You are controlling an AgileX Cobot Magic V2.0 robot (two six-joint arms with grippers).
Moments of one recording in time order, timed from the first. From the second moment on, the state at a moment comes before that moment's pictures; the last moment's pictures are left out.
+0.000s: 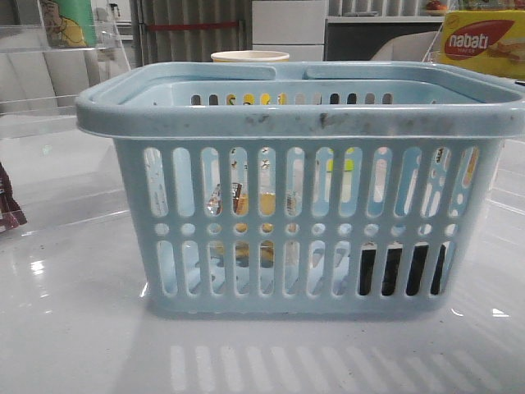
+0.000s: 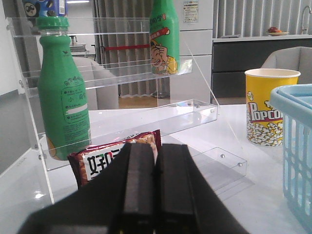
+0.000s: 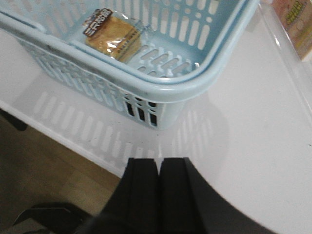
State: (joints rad) left arm -0.05 0.00 0.01 -0.09 0.00 0.16; right arm 0.47 0.57 -0.74 -0.04 0.92 0.09
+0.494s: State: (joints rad) left arm -0.05 0.00 0.01 -0.09 0.00 0.16; right arm 0.13 0.09 -0.10 -0.05 0.18 0.09
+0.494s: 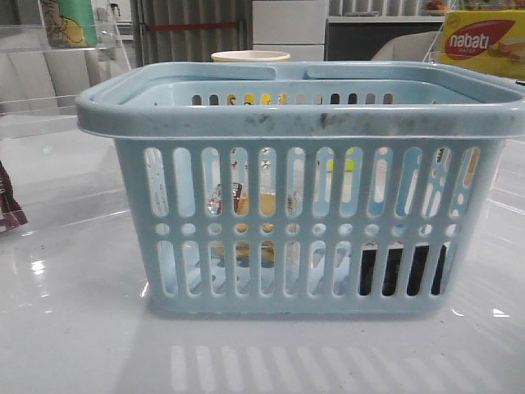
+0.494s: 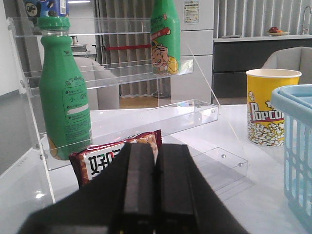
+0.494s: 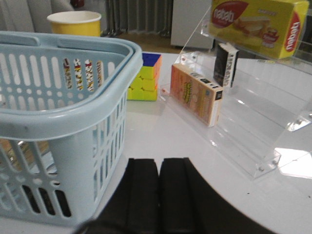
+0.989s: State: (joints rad) left arm -0.05 0.00 0.01 -0.10 0.00 0.16; right arm 0.07 -0.01 0.03 -0.05 0.02 0.09
